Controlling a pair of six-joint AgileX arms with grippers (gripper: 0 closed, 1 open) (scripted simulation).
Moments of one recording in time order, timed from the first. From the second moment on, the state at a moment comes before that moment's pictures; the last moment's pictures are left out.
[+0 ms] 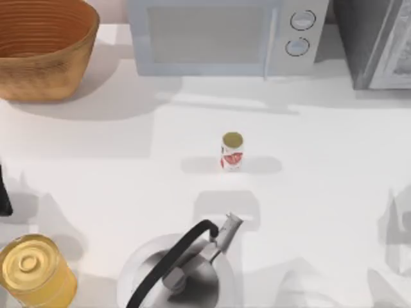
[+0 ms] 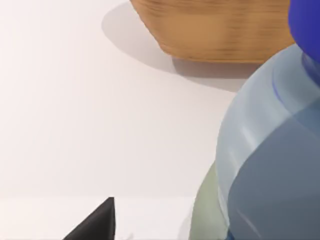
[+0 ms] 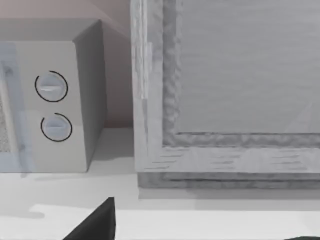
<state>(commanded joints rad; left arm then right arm) 0.38 1.84 0.16 1.37 0.40 0.13 0.00 0.00 0.00 0.00 0.00 0.00</state>
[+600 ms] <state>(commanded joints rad) 0.37 1.91 0.20 1.40 0.39 0.13 0.00 0.00 0.00 0.00 0.00 0.00</state>
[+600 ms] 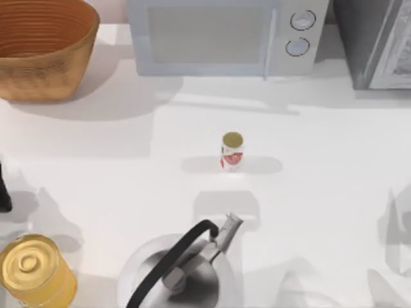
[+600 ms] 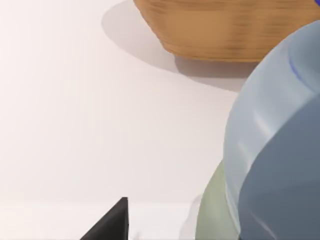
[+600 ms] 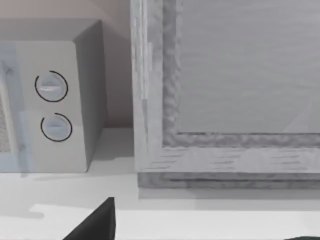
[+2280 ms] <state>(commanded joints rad) 0.38 1.81 0.51 1.07 0.28 0.12 0.00 0.00 0.00 0.00 0.00 0.00</state>
